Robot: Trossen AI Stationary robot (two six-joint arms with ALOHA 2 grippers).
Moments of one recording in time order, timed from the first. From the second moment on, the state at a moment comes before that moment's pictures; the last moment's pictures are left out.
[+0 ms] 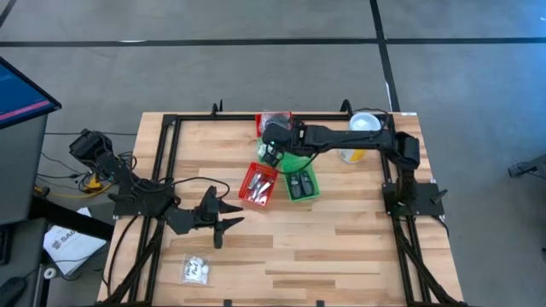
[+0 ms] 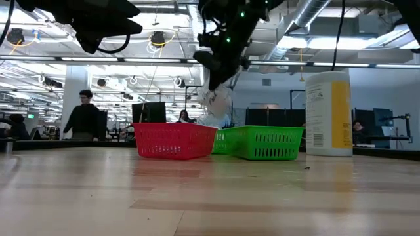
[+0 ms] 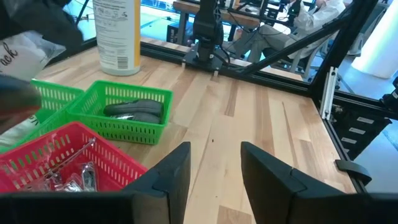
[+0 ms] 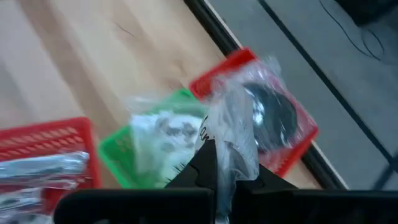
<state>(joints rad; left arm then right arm) -0.63 1.20 0.51 0.36 -0.79 -0.42 -0.17 1.94 1.65 -0.65 0.49 0.17</state>
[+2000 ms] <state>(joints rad) -0.67 1.20 0.51 0.31 -0.78 -0.49 -0.13 1.94 1.43 -0.31 0.48 0.12</state>
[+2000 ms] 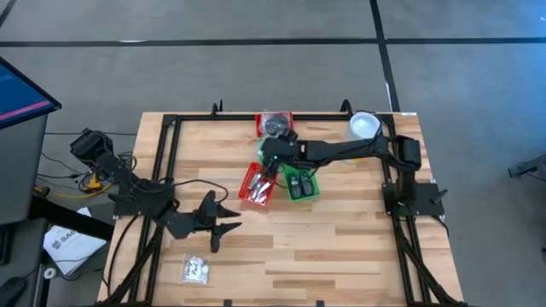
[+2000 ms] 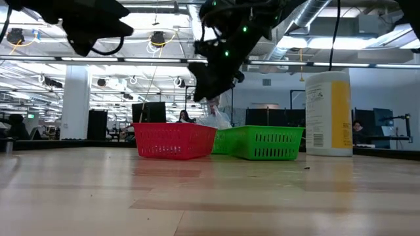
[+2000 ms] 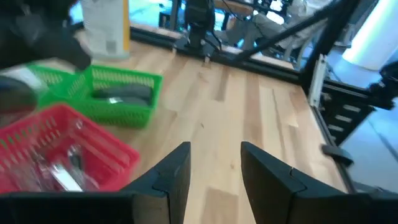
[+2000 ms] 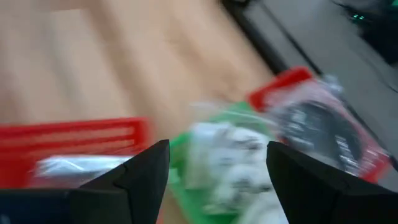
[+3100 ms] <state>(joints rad) -1.08 1.20 0.51 -0.26 -0.31 -1.62 0.24 1.92 1.43 -0.36 0.39 0.11</state>
